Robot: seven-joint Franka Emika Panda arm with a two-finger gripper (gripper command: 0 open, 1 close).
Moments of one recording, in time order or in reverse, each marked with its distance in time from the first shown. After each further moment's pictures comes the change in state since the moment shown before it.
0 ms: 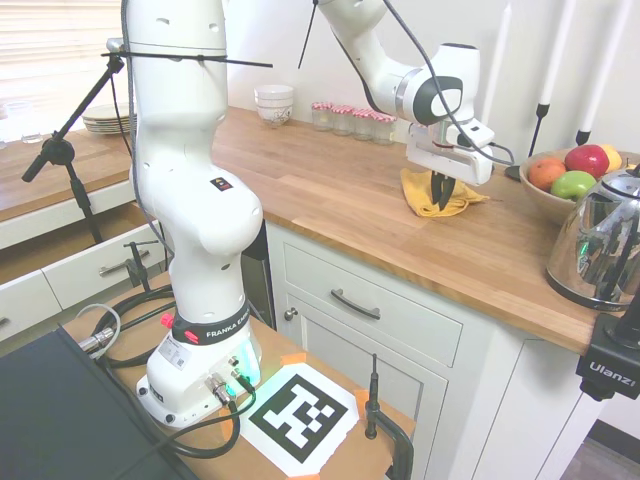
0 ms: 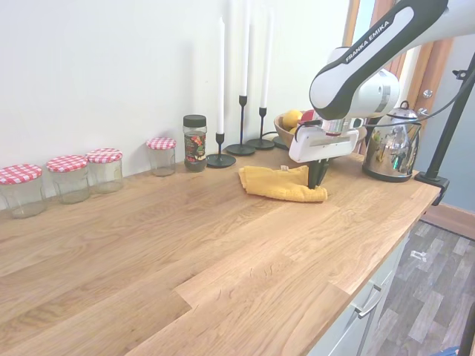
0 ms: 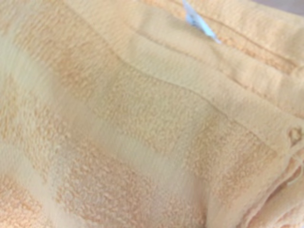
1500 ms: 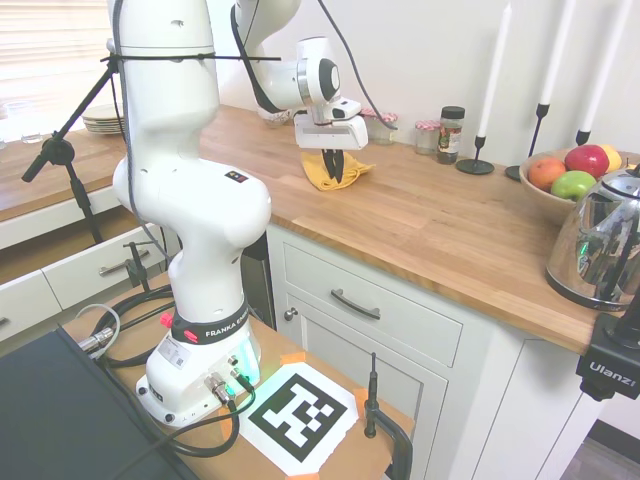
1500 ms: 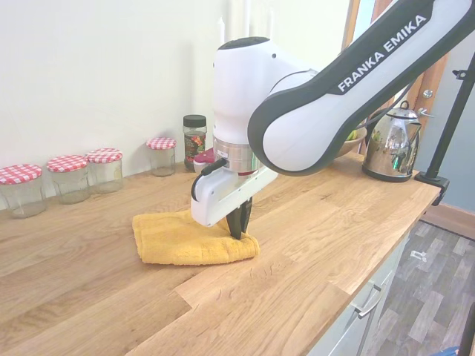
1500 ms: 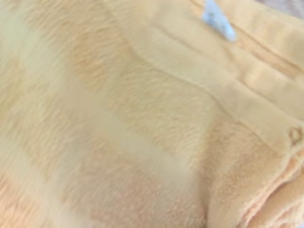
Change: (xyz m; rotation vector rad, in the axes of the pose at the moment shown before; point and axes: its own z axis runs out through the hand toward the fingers) arm -0.242 -0.129 -0.008 -0.059 0.098 -0.277
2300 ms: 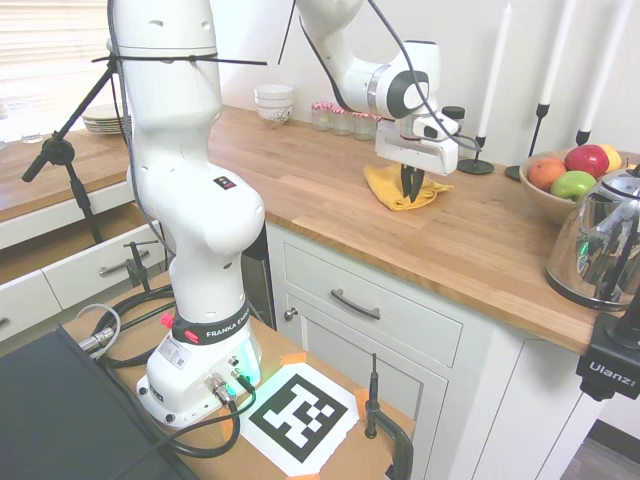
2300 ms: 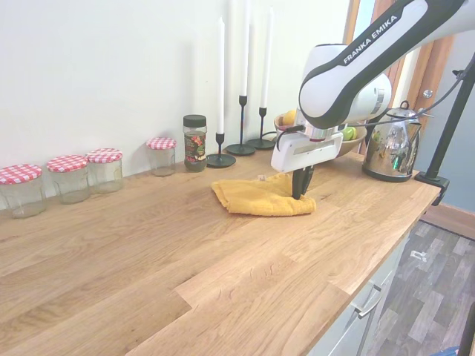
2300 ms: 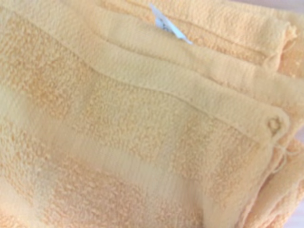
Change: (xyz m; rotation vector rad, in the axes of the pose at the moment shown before) arm 0.171 0.184 0.031 0.059 -0.101 0.231
